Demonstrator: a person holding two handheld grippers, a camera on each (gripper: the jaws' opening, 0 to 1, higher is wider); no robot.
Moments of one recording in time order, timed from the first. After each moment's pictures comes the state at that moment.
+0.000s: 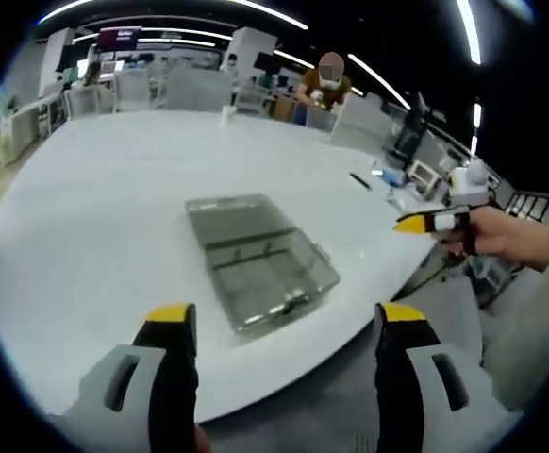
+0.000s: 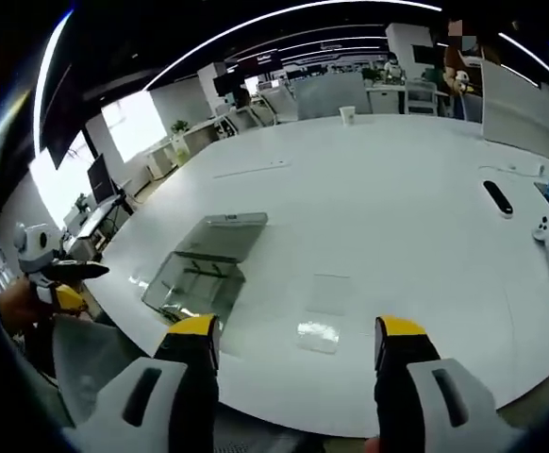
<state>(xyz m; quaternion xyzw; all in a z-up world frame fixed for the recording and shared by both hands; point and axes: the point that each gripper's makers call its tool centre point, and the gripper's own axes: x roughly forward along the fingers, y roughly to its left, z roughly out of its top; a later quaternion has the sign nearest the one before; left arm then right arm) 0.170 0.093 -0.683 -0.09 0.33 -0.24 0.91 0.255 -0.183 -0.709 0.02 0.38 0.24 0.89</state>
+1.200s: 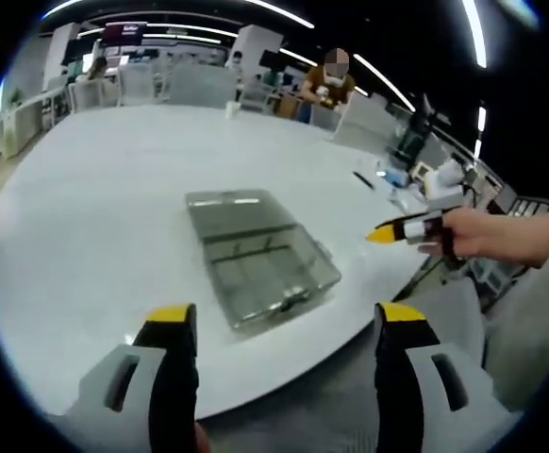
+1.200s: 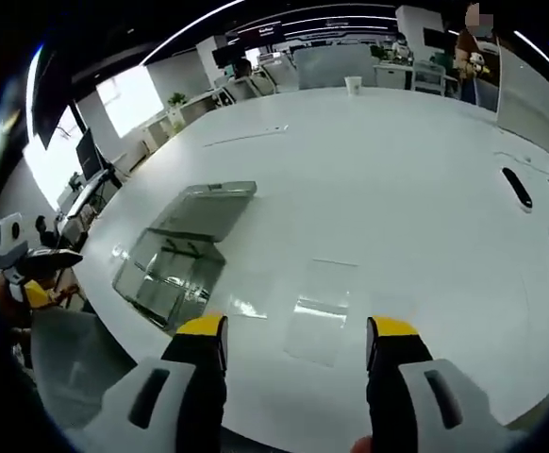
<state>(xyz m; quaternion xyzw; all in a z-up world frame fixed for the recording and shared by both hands) 0.169 0.087 -0.691 -0.10 0.33 -0.23 0.91 0.279 -0.171 -0.761 -0.01 0.43 0.24 0.87</state>
